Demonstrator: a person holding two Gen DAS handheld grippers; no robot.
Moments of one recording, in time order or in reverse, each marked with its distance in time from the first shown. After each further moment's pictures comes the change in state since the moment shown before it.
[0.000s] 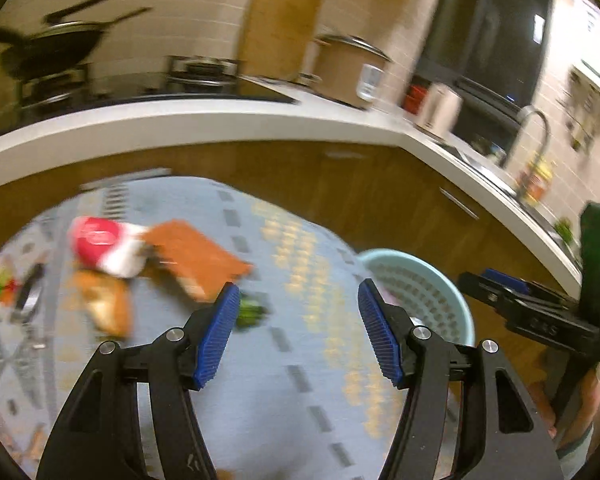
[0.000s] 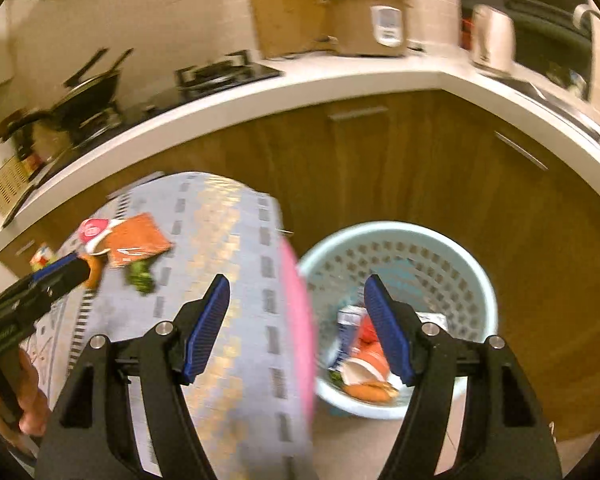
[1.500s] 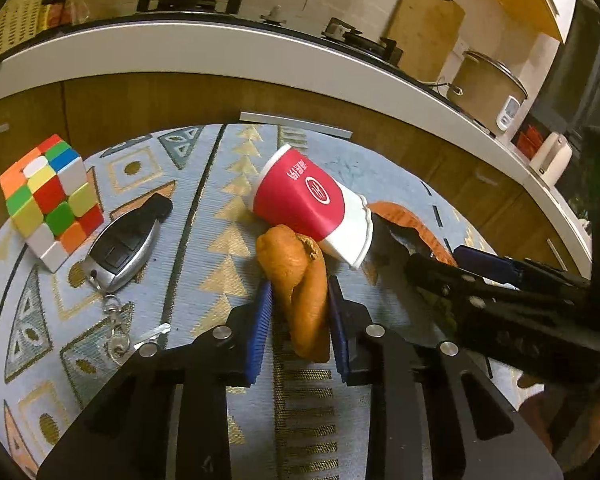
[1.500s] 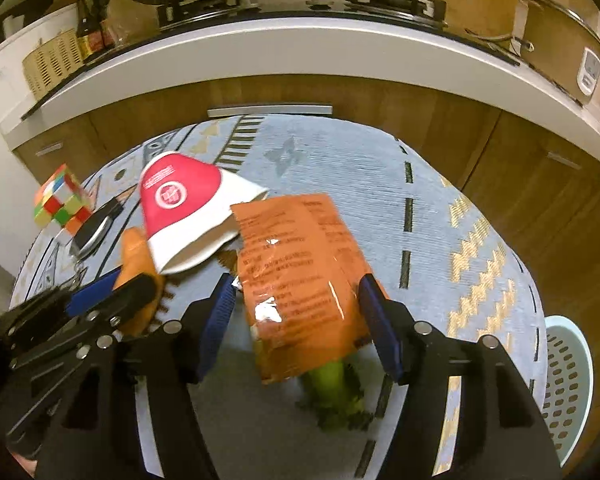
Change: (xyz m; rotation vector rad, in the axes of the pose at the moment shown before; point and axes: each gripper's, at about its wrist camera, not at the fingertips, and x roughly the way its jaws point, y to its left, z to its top) left arm 0.040 0.152 -0.021 -0.272 0.037 0.230; right arm 0.168 0.212 0.025 -0.342 0.204 0.167
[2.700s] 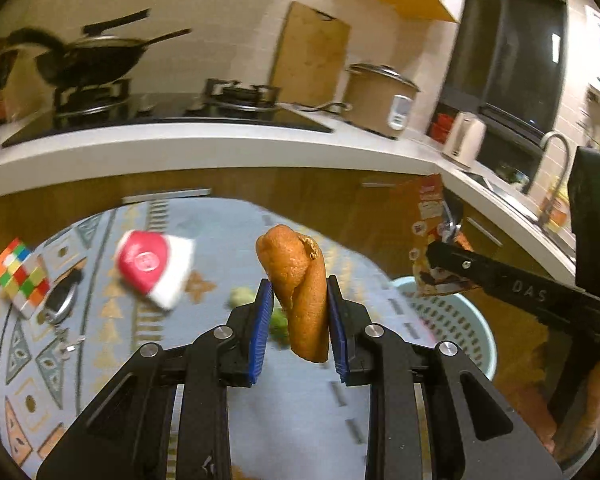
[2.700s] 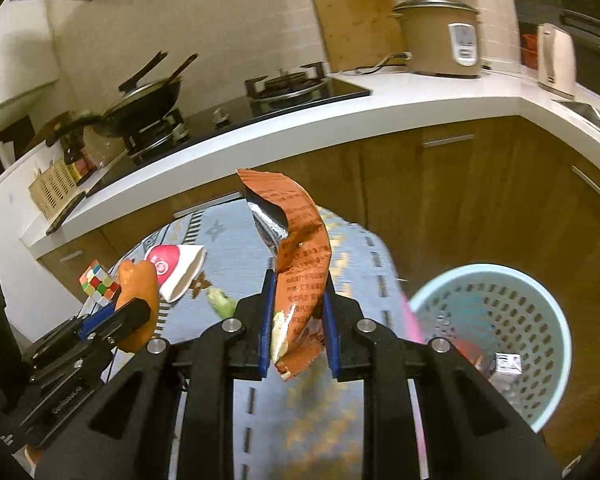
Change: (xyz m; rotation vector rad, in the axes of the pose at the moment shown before) left arm -0.091 -0.141 -0.022 0.243 -0.134 -0.190; right arm -0.161 -0.115 -0.073 0.298 -0.287 -0.003
